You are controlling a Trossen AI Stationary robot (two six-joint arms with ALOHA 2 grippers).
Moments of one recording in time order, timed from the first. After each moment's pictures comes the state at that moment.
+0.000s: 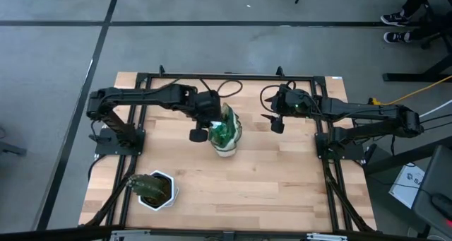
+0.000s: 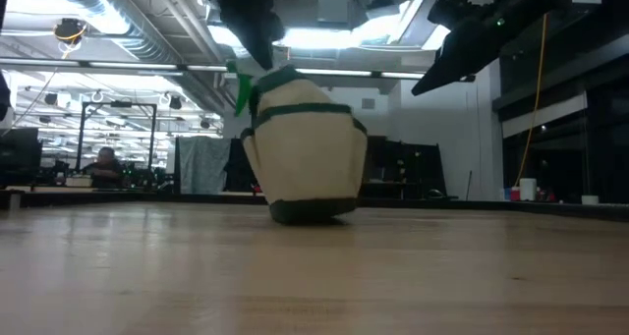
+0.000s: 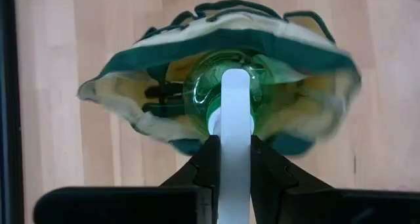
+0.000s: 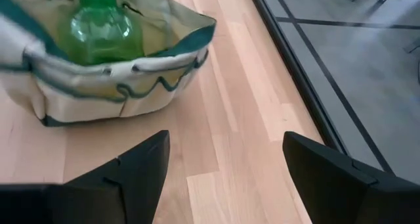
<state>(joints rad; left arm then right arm) 0.12 1.60 1.50 -1.02 -0.01 0.20 -0.20 1.06 0.74 -0.31 0.15 -0.18</state>
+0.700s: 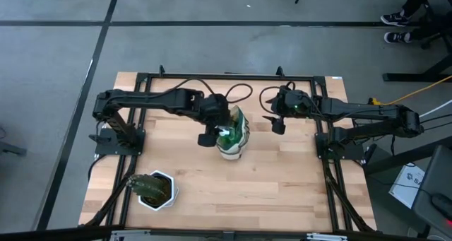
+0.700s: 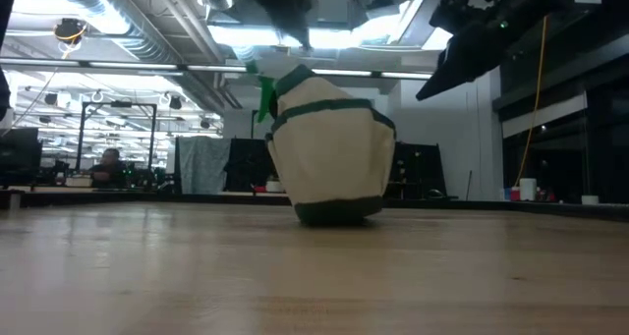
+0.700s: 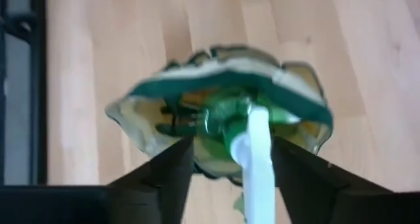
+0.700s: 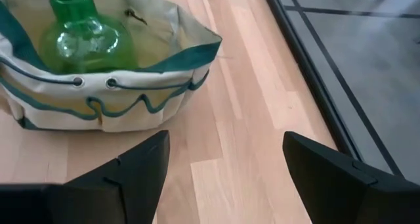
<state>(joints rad) 0.03 1.67 1.64 -0.96 -0.07 0.22 -0.20 1.06 0.74 -0.36 0.14 -0.17</state>
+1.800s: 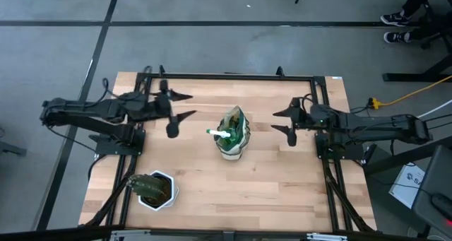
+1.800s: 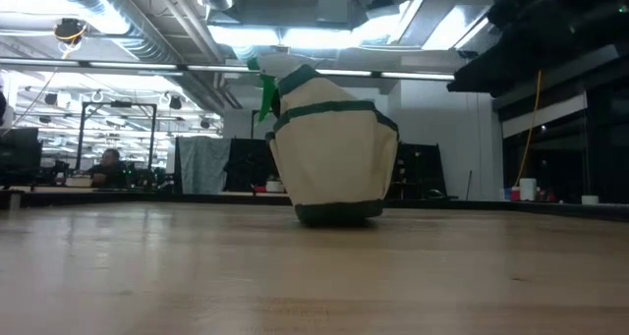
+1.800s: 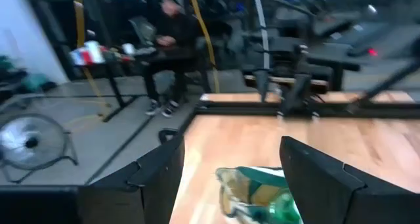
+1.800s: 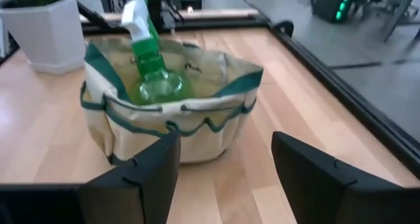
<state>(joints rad) -0.02 0.80 0.80 -0.12 -0.38 0.09 -0.10 0.65 0.36 -0.05 0.08 0.01</state>
